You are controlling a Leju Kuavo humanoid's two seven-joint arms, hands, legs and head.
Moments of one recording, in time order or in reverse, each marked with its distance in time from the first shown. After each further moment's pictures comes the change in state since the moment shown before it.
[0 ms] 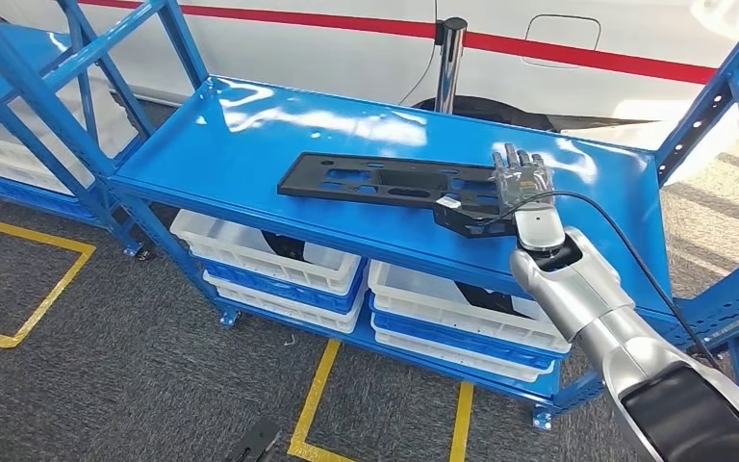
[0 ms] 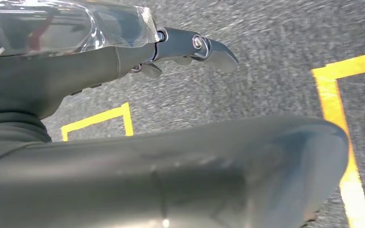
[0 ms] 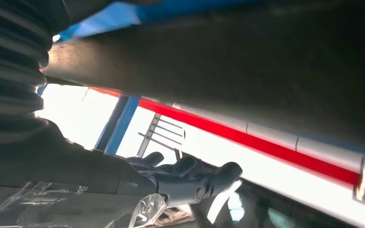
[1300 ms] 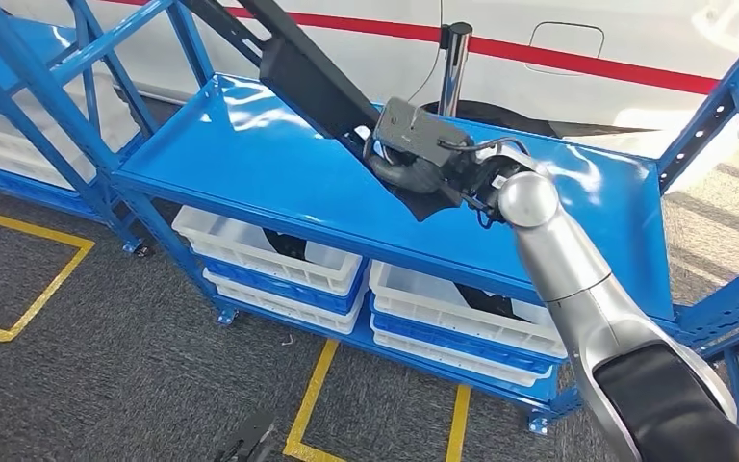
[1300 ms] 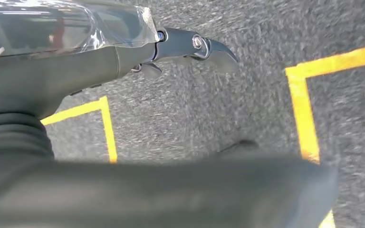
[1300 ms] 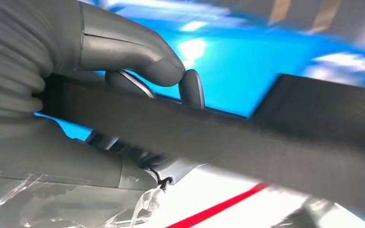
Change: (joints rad) left arm -0.013 0.006 0.019 0.001 0.044 -0.030 -0.096; right arm -0.089 0.146 -0.155 -0.301 -1.110 0.292 -0.259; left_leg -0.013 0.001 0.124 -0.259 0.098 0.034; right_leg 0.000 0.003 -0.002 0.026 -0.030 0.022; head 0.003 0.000
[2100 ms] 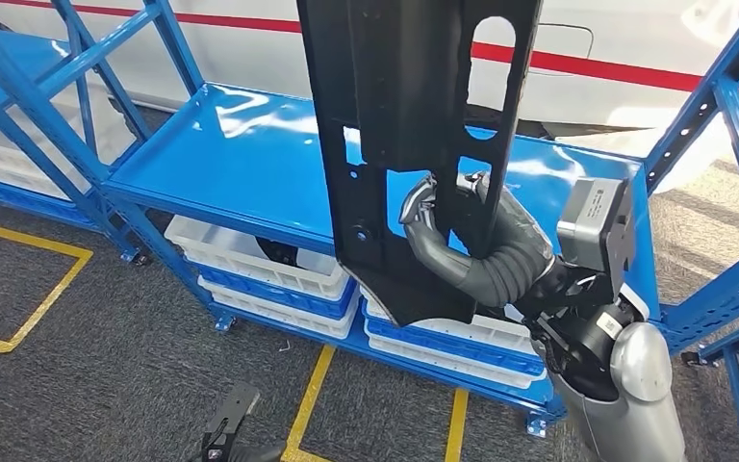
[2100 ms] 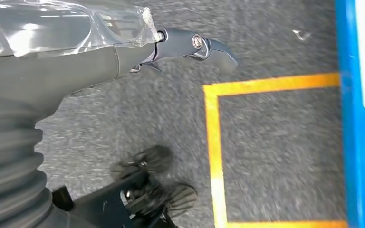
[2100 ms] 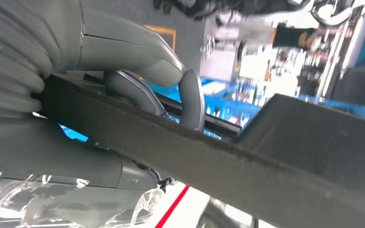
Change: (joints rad) left arm -0.023 -0.008 0.076 0.000 0.082 0.062 -0.262; right arm 0.507 -0.046 -0.163 -0.905 -0.404 -0.251 0.186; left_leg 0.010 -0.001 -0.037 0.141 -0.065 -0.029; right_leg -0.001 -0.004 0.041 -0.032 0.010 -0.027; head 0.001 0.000
